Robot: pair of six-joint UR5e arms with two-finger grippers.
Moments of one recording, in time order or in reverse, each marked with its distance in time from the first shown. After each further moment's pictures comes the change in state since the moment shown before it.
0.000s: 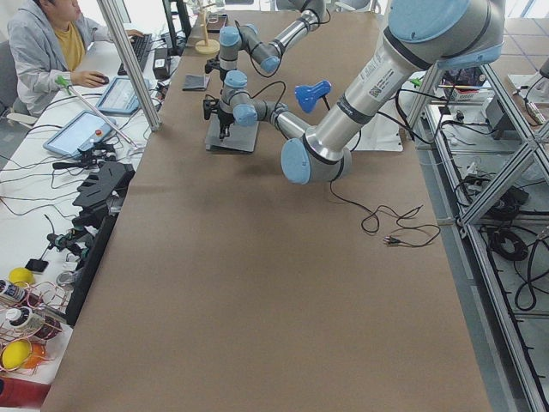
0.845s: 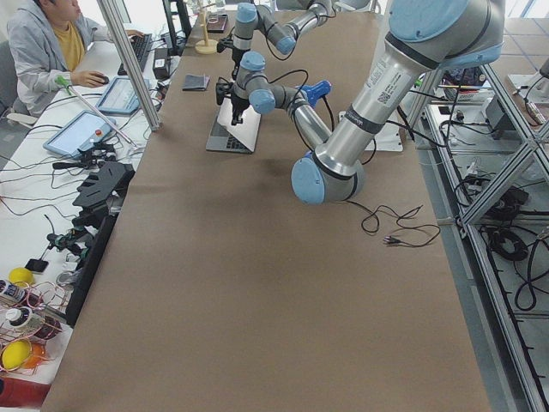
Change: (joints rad) left arm -0.002 0.141 -0.361 0.180 -0.006 0.003; right arm -0.002 -0.112 0.315 -0.140 -0.043 -0.003
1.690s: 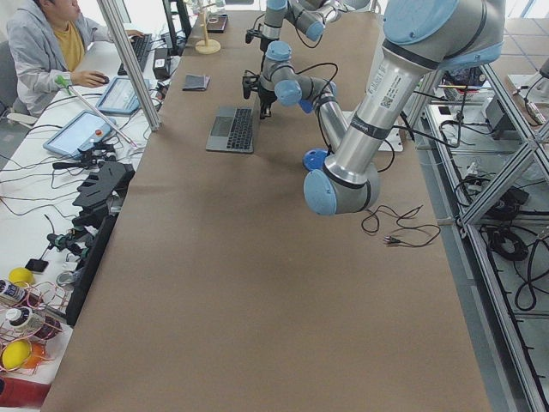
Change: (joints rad) left arm 0.072 0.129 -0.339 0.192 -0.044 -0.016; right arm -0.090 -0.188 0.402 -0.133 -0.050 -0.003
